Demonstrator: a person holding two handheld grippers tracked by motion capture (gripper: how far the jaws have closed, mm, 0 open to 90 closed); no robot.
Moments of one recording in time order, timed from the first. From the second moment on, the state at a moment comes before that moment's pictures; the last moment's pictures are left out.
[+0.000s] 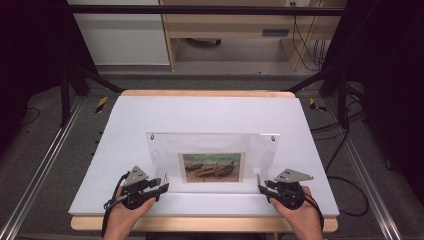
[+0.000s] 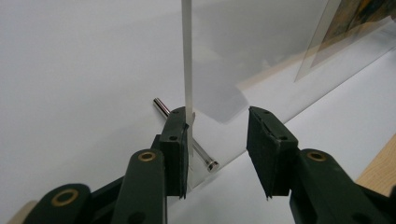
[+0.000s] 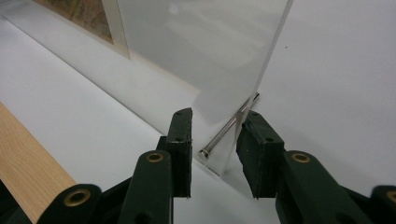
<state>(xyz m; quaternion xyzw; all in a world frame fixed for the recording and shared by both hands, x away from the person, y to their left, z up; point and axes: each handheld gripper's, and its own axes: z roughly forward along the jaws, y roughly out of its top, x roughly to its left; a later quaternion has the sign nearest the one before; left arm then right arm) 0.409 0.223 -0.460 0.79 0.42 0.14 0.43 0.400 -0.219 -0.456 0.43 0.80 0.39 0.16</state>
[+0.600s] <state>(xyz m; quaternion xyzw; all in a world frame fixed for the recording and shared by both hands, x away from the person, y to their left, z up) 0.408 0.218 -0.461 0.79 0.42 0.15 0.43 0.402 -0.216 -0.458 0.42 0.80 0.39 0.17</state>
